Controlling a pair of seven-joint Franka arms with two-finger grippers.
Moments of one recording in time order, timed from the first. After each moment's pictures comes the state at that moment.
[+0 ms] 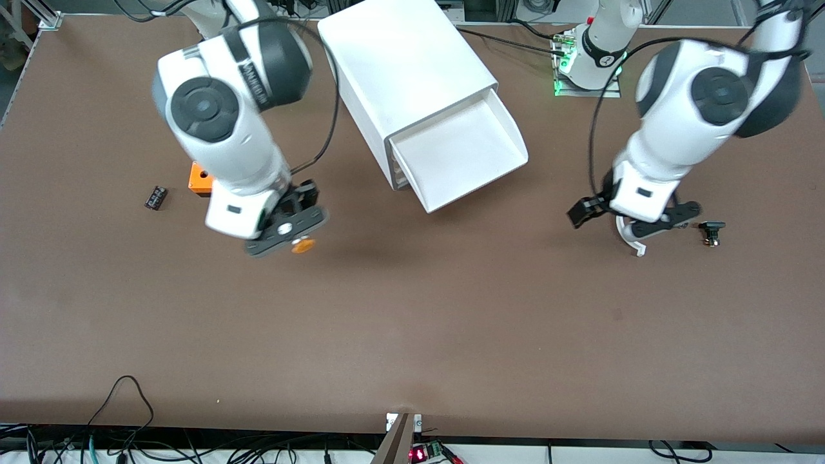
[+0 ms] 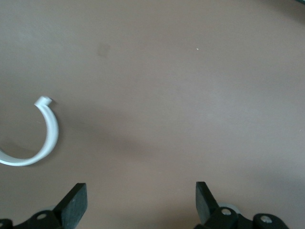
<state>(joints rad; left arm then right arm) 0.02 0.14 -0.33 -1.88 0.03 2.09 -0.75 0.46 0.48 -0.01 -1.23 -0.06 1.66 0.05</state>
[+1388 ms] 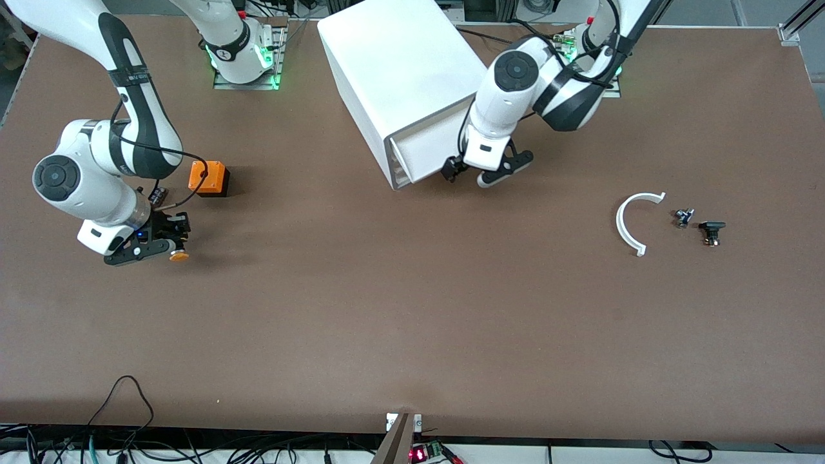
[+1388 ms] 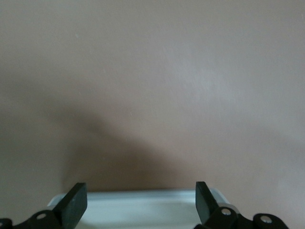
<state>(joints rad) -0.10 0.22 -0.65 -2.13 0.03 2.39 -1.31 0.01 0.32 -0.07 -2.09 -0.07 2.40 -0.32</state>
